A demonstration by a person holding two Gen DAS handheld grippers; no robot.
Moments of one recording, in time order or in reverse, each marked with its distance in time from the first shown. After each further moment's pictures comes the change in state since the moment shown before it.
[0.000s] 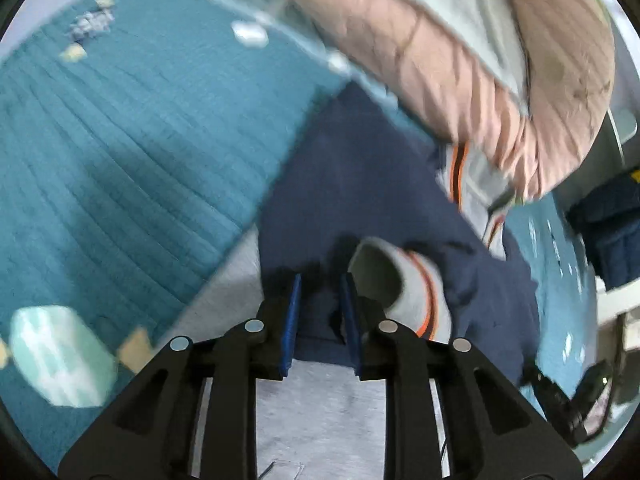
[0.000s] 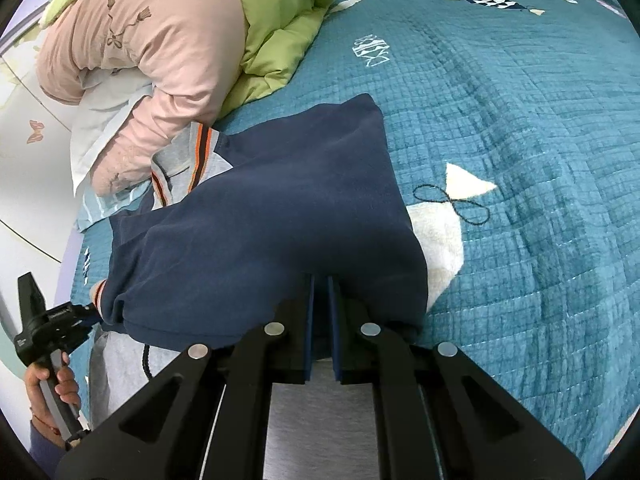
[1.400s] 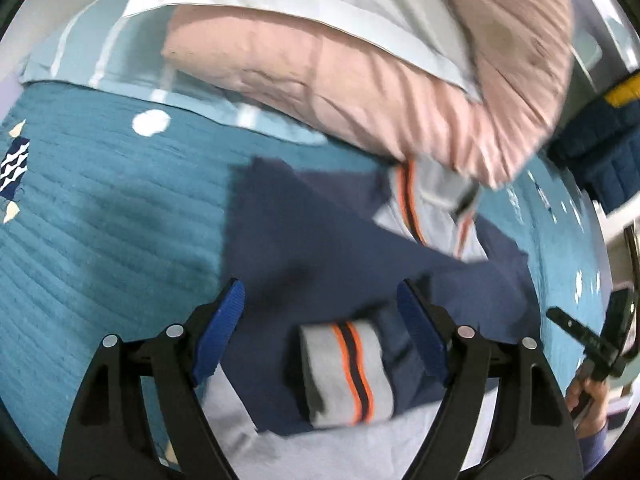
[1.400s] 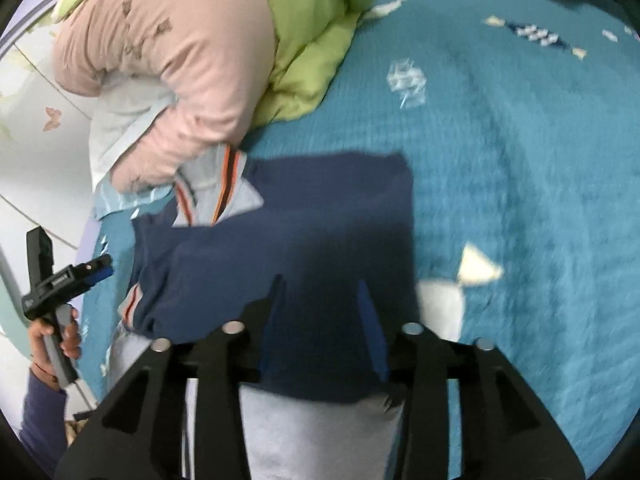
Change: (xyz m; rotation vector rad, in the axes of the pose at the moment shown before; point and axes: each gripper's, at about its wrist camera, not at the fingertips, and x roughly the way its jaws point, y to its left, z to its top) left arm 0.007 -0.032 0.080 0.274 0.111 -0.029; right arm -0.011 0.006 0.067 -0.077 0.031 0.024
